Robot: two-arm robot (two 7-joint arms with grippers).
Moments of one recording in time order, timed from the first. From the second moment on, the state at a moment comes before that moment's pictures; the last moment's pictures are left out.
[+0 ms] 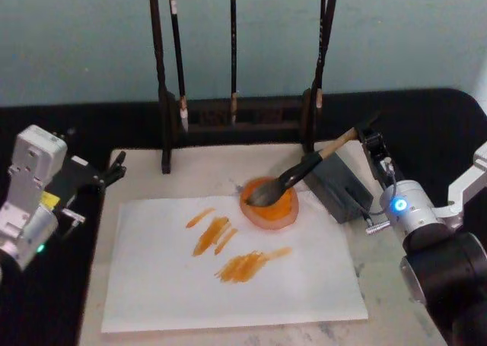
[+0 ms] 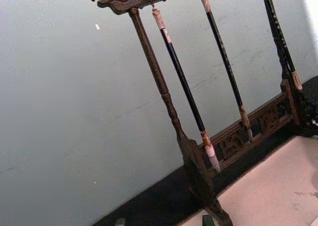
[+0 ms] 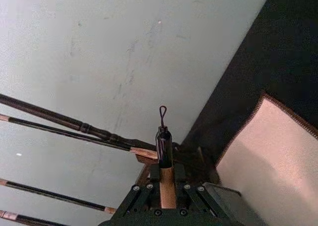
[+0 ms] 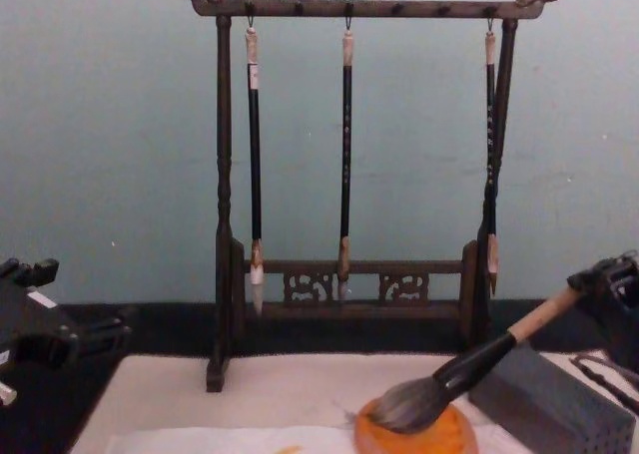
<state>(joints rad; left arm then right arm) -0.20 0.60 0.45 -1.41 -0.25 -0.12 0.03 0.22 0.20 -0.27 -1.33 1.41 -0.07 0.00</state>
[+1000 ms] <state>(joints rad) -0.20 0.60 0.45 -1.41 -0.25 -0.12 0.03 0.21 0.17 -0.26 -1.32 1.35 -0.09 -0.04</state>
